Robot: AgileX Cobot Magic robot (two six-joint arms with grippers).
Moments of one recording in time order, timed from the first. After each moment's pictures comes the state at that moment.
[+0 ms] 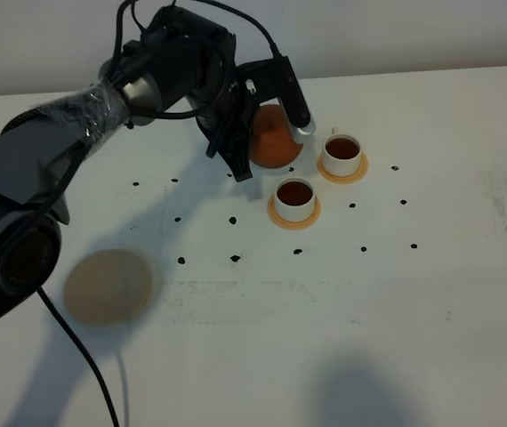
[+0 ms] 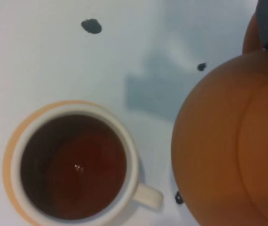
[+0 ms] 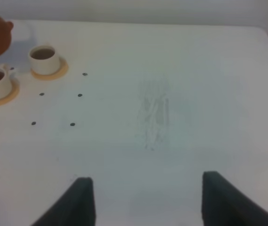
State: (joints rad) left arm -0.51 2.33 -2.02 0.17 0.86 0.75; right arm 0.02 -0.01 -0.52 -0.04 1.12 0.05
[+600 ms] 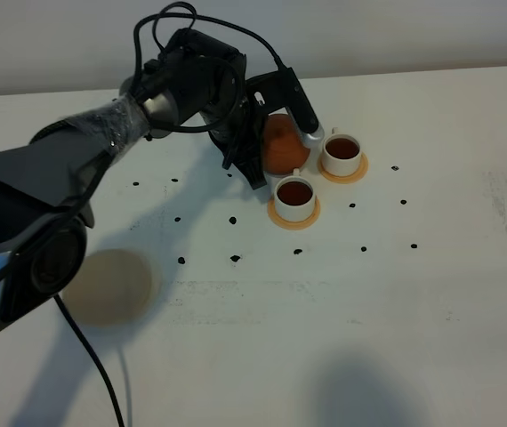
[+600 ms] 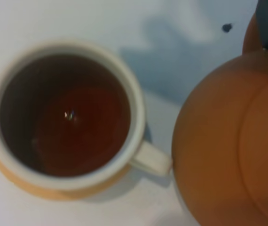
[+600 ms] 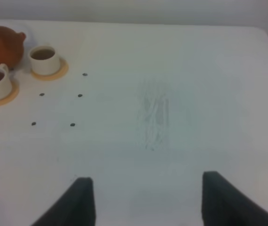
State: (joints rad) left arm -0.51 2.42 -2.08 0.15 0.82 0.67; right arm 0.02 -0.01 -0.52 -0.04 1.12 0.05
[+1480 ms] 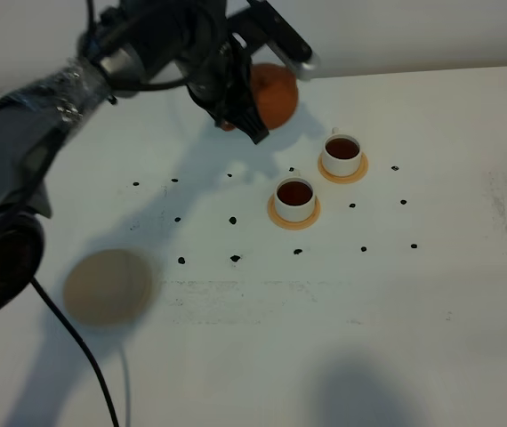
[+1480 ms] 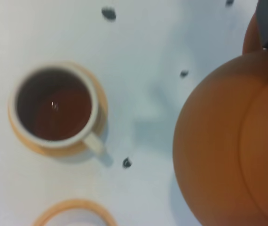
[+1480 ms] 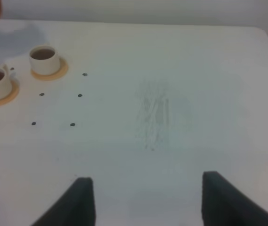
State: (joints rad) left arm -0.51 2.27 -2.13 0.17 1.00 0.40; right arm 0.02 -0.01 -0.52 -0.04 1.12 0.05
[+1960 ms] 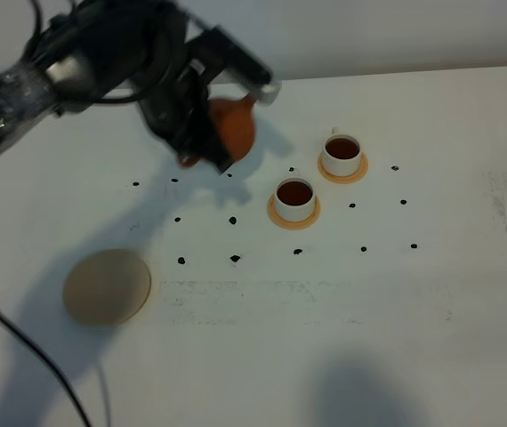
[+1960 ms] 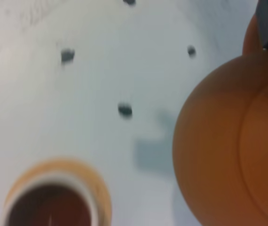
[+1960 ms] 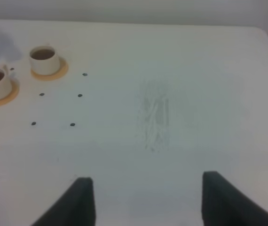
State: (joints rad) left arm -0.47 2.05 -1.70 0.19 0.92 0.27; right arm 0.02 -0.01 -0.52 -0.04 1.12 0.05
